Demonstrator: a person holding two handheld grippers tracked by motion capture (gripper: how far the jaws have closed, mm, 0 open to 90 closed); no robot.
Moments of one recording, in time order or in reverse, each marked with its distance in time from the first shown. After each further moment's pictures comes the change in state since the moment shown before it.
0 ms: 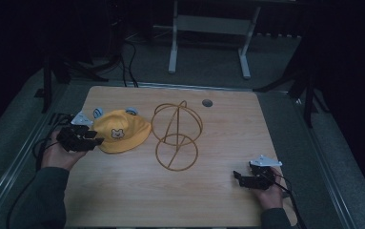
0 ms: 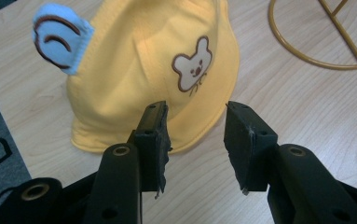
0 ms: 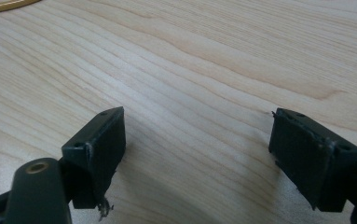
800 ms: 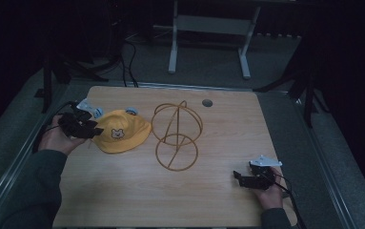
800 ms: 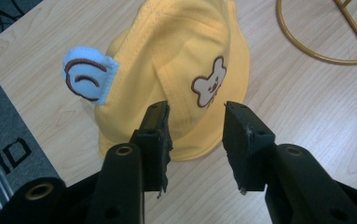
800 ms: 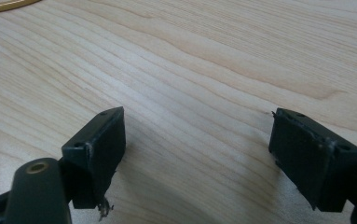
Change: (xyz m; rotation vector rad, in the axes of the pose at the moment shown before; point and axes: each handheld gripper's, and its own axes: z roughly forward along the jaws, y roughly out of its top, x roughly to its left) left arm 0.014 0.039 -0.002 0.099 0.001 0.082; right arm 0.000 0.000 0.000 0.000 0.000 0.000
